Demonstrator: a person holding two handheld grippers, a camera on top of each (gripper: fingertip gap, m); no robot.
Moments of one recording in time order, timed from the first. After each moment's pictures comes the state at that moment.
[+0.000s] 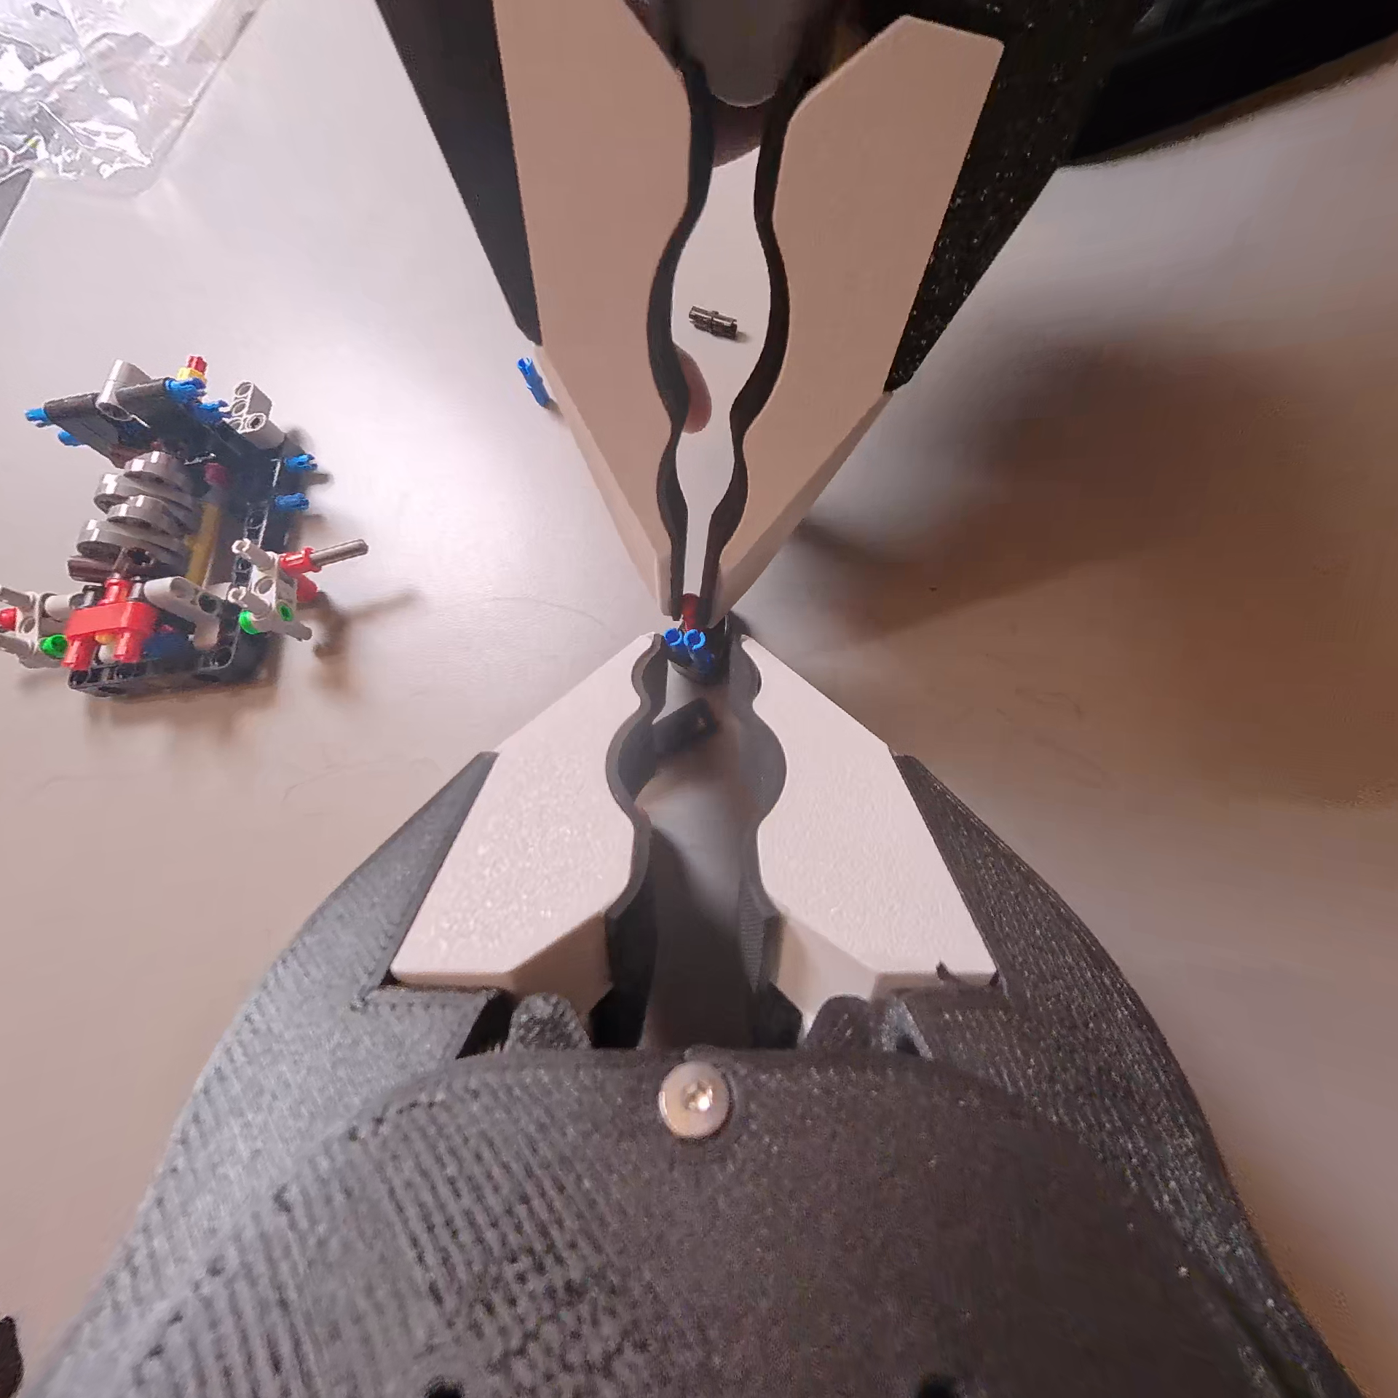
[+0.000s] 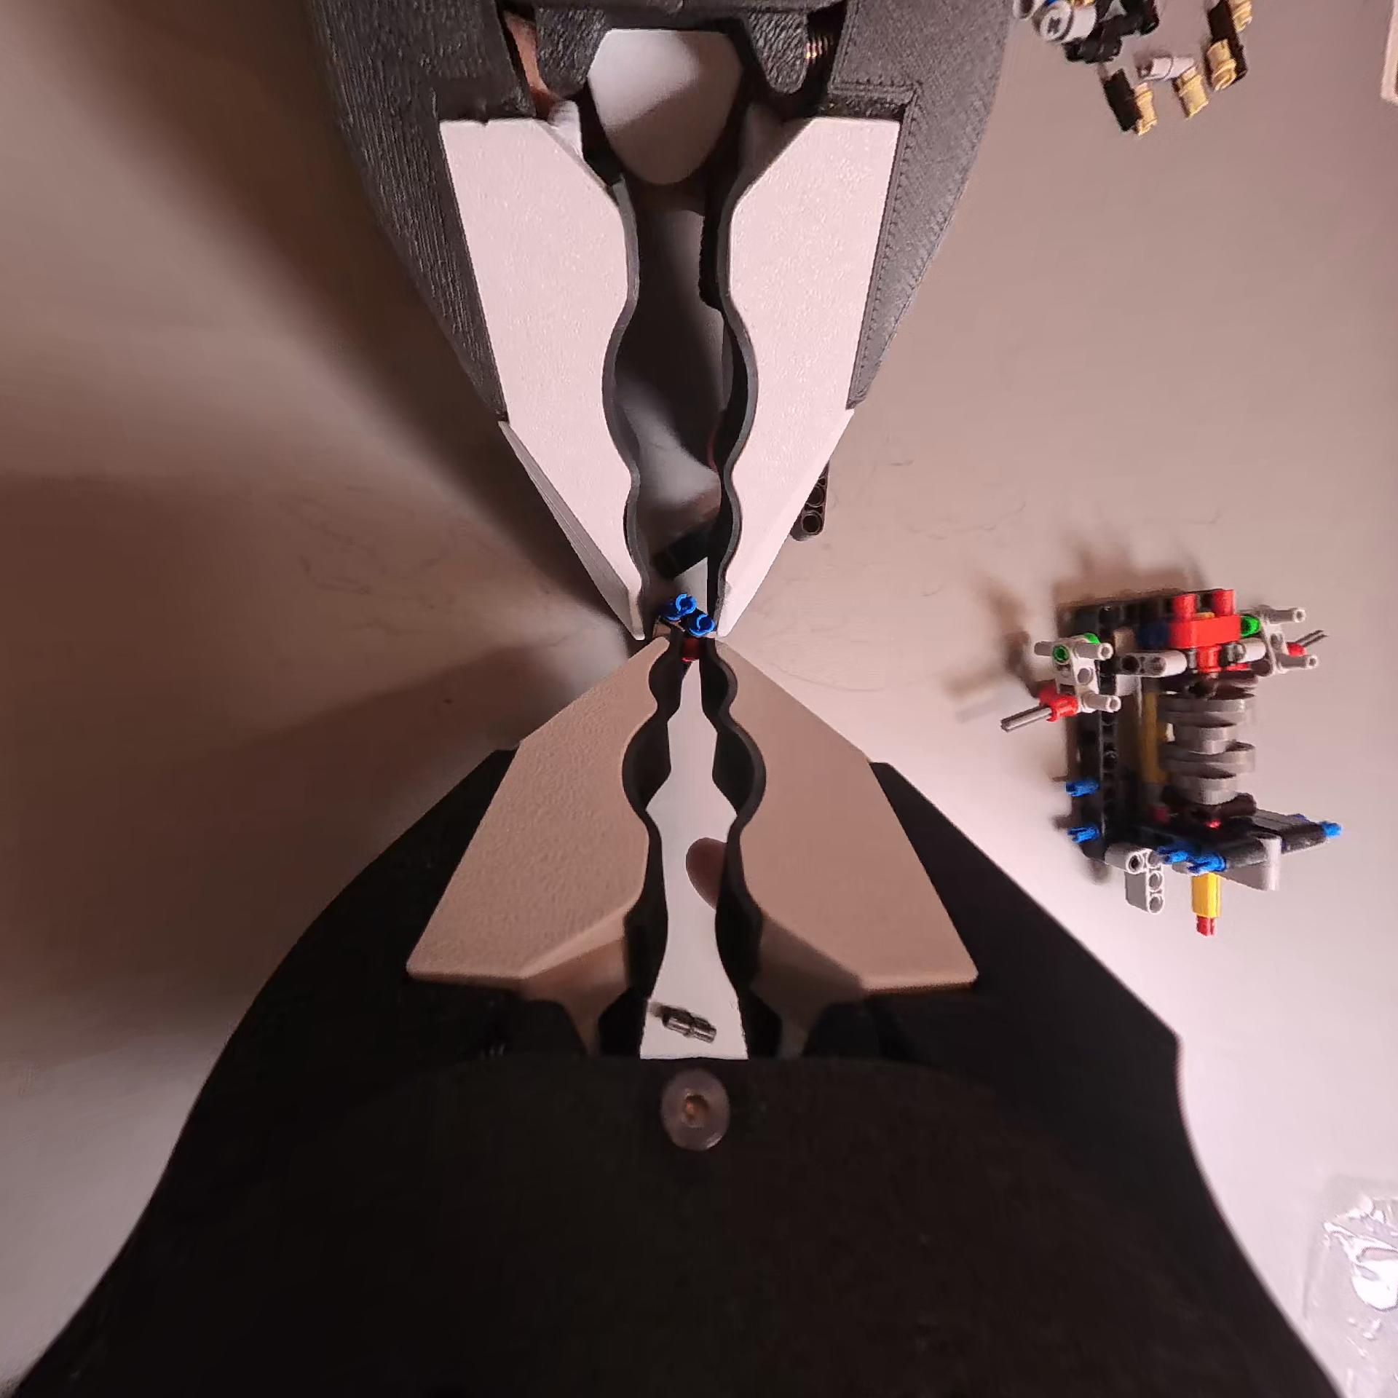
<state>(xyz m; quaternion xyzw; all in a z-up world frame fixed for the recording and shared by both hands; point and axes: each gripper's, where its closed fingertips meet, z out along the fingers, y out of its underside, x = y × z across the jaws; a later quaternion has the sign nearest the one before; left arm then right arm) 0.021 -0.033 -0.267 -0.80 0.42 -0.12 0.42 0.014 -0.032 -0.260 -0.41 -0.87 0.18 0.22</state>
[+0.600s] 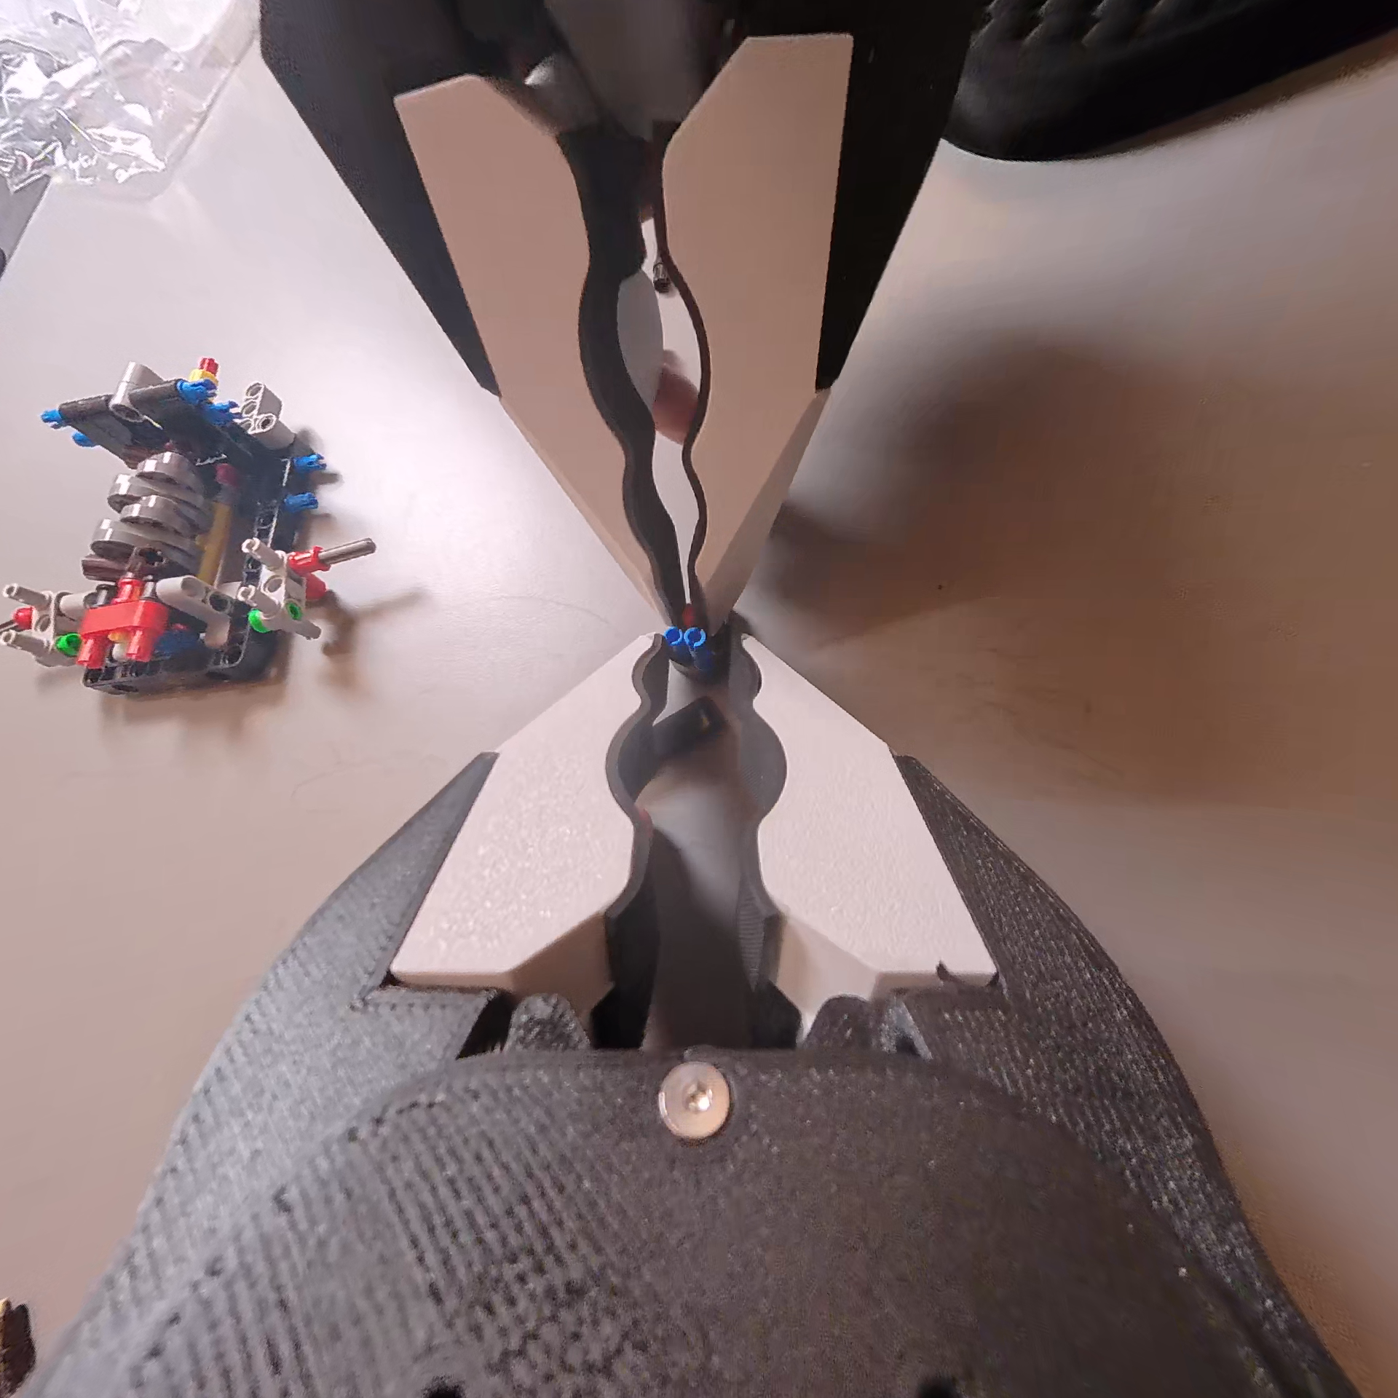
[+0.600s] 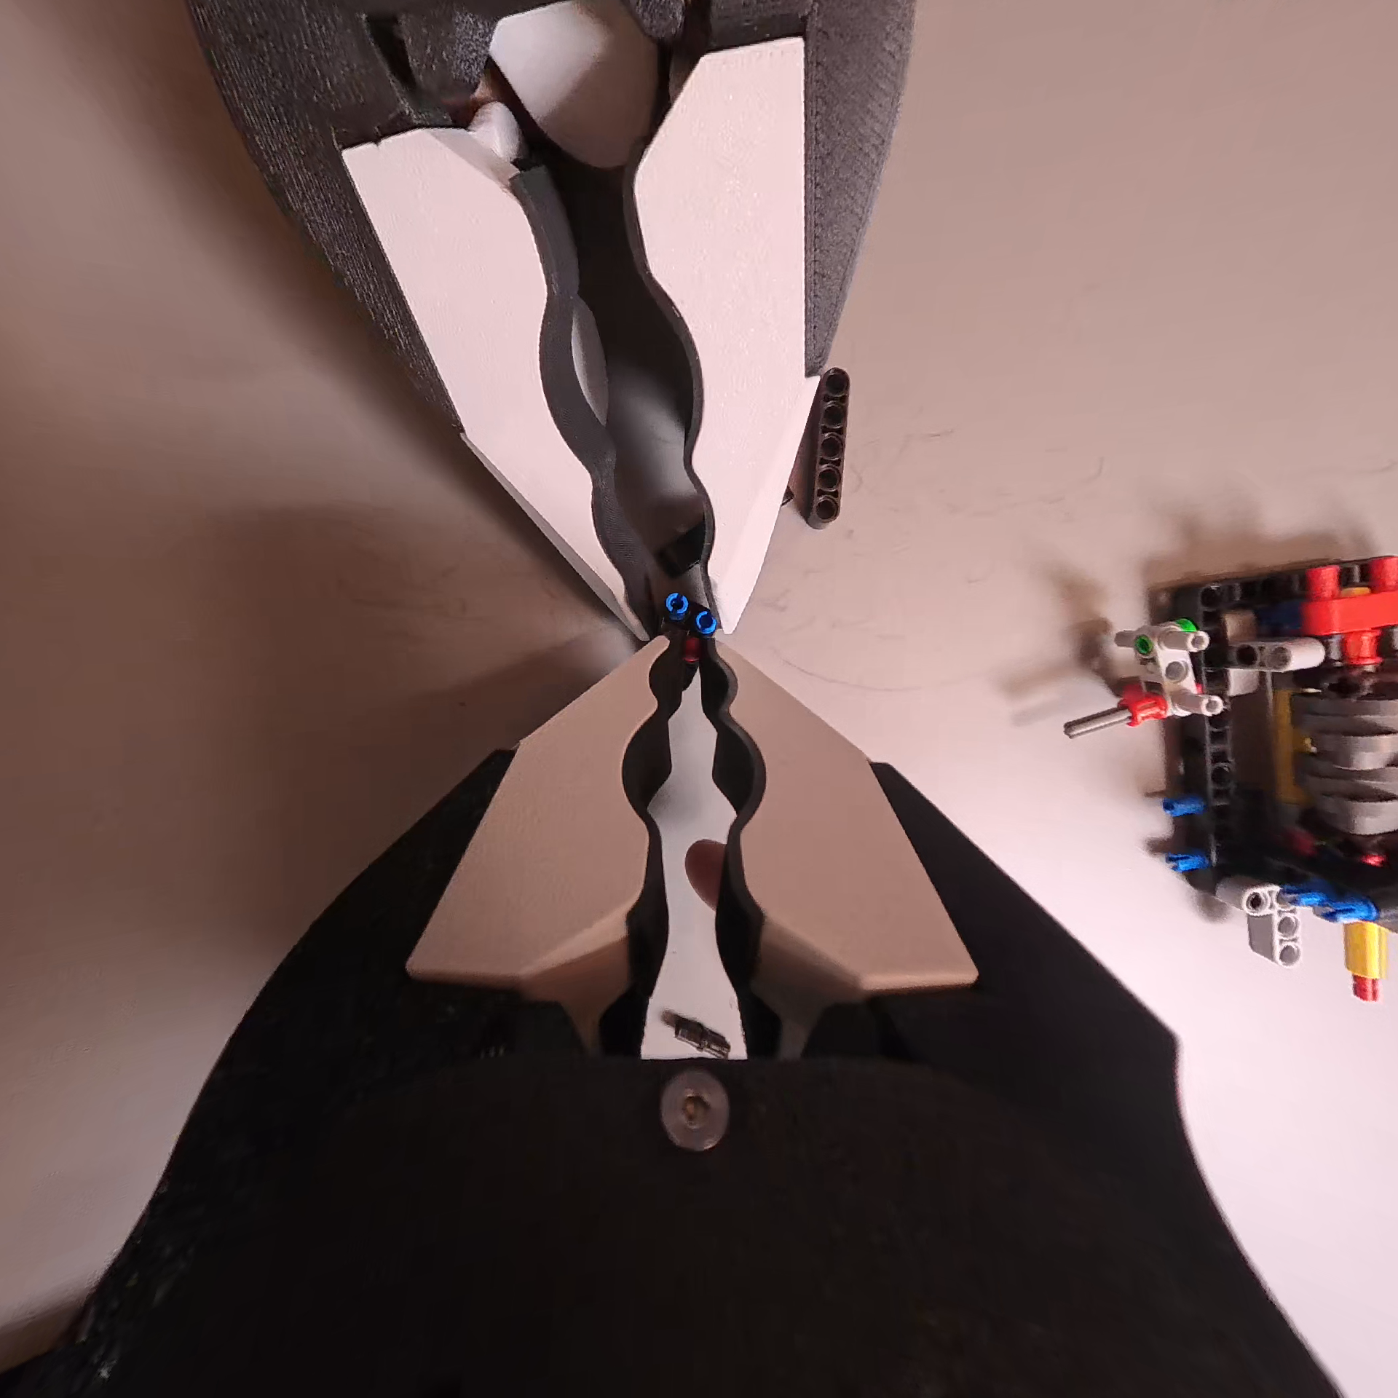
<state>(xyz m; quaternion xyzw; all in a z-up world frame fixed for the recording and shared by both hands) 0.020 -0.032 -0.268 -0.80 0.42 -0.12 0.42 0.014 -0.032 -0.267 -0.45 -0.86 0.22 0.13</state>
